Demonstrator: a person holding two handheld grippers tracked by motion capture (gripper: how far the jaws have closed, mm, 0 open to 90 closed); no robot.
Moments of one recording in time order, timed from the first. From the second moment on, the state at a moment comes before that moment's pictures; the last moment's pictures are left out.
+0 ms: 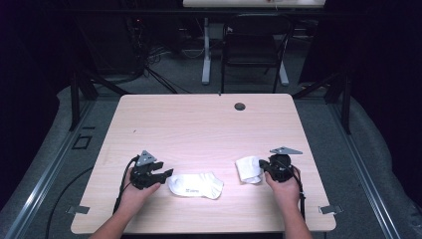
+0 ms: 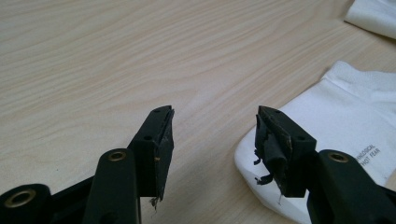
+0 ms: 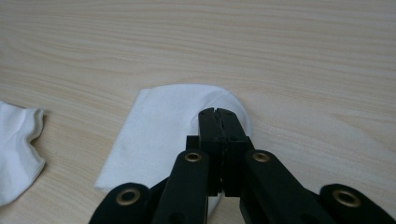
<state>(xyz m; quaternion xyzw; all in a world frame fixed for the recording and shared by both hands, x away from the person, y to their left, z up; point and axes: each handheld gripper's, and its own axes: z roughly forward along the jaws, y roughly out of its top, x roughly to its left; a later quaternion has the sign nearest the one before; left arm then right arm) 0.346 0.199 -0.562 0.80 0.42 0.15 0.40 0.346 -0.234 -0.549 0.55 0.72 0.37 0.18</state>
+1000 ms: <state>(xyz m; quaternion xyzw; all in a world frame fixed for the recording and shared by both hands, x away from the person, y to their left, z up) 0.347 0.202 -0.561 0.79 0.42 0.16 0.41 0.366 -0.197 -0.524 0.53 0.73 0.38 0.20</state>
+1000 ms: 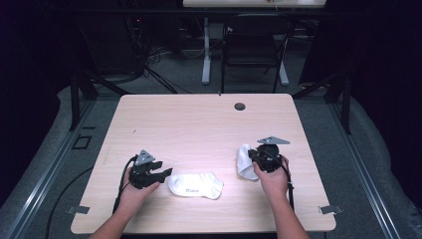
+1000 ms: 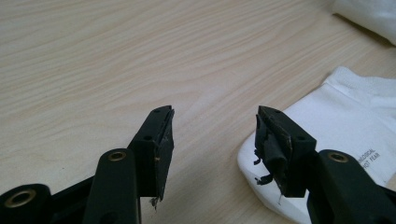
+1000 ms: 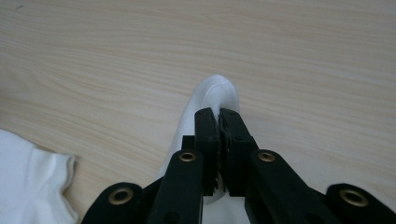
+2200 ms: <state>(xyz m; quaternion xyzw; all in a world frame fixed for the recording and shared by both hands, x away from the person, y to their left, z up) 0.348 0.204 -0.561 0.79 0.42 0.15 0.41 0.375 -0.072 -0.517 0.44 0.77 0.44 0.13</state>
